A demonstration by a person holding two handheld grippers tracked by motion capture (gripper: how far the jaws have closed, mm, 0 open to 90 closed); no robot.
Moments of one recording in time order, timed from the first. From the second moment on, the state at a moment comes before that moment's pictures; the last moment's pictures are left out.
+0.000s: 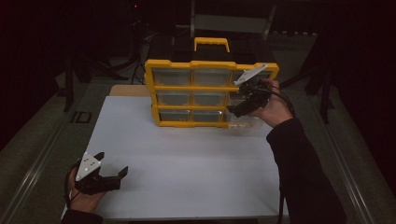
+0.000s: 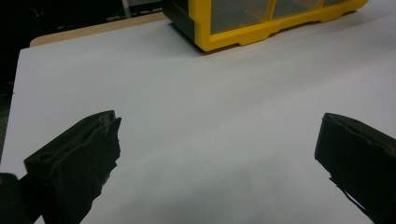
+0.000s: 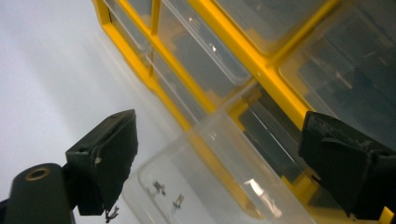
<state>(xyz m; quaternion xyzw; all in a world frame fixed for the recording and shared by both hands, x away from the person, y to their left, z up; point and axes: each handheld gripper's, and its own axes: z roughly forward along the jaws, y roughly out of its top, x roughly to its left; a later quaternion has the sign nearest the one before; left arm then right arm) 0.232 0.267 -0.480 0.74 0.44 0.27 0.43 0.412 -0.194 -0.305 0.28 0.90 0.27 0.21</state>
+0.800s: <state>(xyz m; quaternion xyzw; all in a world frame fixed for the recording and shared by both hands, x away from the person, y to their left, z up) 0.231 0.267 -0.480 0.74 0.44 0.27 0.43 0.394 -0.101 -0.339 0.22 0.90 0.33 0.17</state>
